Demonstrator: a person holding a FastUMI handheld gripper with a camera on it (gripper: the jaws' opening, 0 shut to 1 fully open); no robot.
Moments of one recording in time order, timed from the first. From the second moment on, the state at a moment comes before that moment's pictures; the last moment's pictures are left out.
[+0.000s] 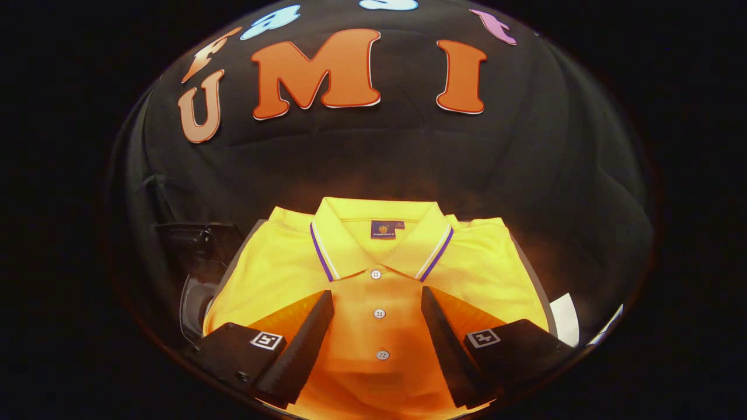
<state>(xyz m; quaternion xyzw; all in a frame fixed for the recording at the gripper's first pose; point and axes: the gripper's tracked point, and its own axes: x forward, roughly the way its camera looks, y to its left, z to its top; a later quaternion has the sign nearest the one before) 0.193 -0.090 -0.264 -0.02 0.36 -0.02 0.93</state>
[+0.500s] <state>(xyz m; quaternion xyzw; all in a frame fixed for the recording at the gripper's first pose) 0.191 -0.084 -0.270 -0.02 0.41 -0.02 0.91</state>
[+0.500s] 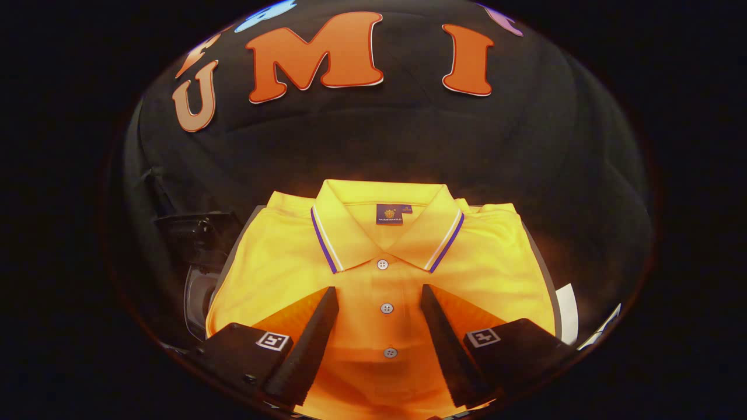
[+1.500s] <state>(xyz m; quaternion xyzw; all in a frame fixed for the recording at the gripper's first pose) 0.192 -0.082 -0.268 0.01 0.45 -0.01 0.89</state>
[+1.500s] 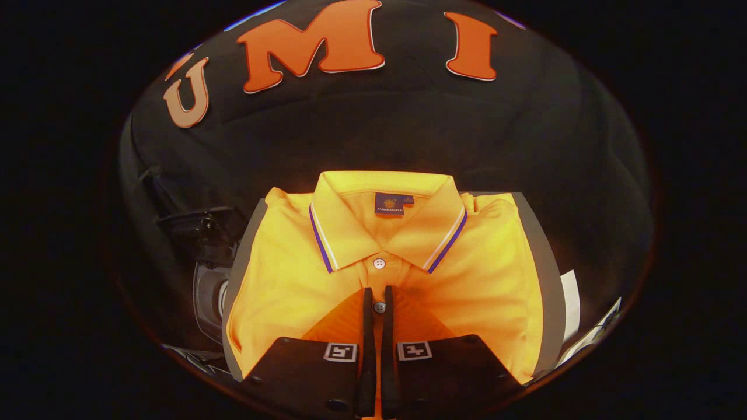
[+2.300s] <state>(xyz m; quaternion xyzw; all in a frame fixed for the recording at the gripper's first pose) 0.185 -0.078 -0.183 0.22 0.30 0.11 0.92</state>
